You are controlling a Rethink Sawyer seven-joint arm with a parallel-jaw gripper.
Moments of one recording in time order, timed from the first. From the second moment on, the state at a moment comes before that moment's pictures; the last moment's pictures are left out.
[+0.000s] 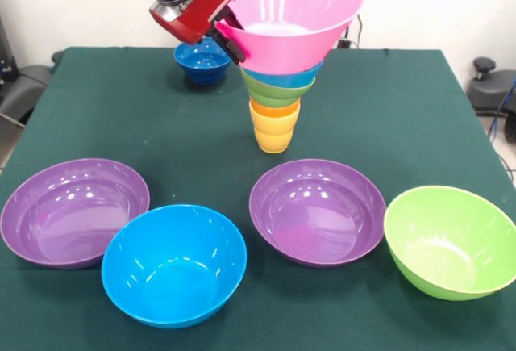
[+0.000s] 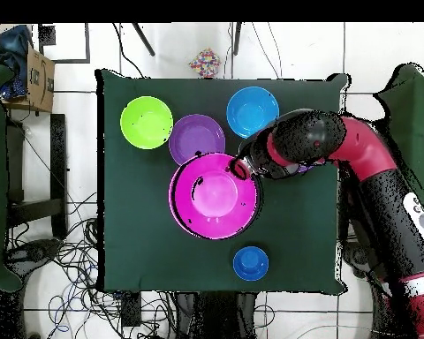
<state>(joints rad) -0.99 -0.48 0.97 1.53 -0.37 1.26 1.11</state>
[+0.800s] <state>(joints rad) -1.00 -0.51 0.97 1.61 -0.37 1.20 1.11</state>
